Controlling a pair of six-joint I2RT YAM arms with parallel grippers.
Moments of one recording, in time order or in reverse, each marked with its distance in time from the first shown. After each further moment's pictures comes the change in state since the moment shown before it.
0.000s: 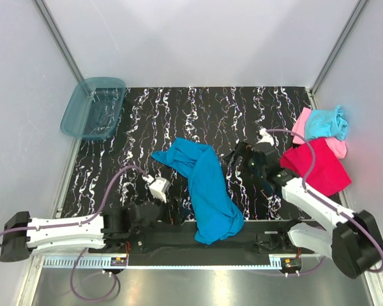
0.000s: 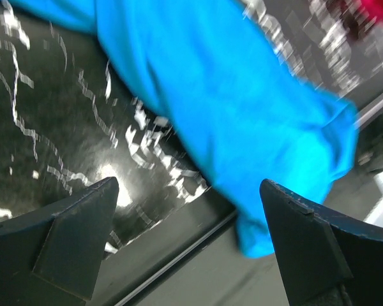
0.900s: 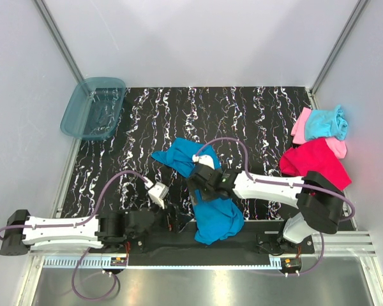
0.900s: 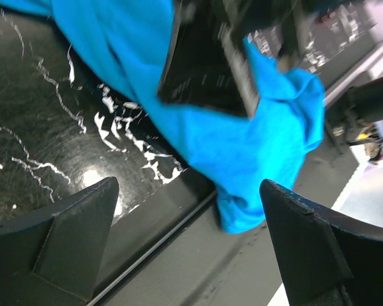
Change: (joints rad) left arm -0.114 -0.081 -0.048 -0.005 -0.016 -0.009; right arm 0.588 0.473 0.391 -0.425 0.167 -0.069
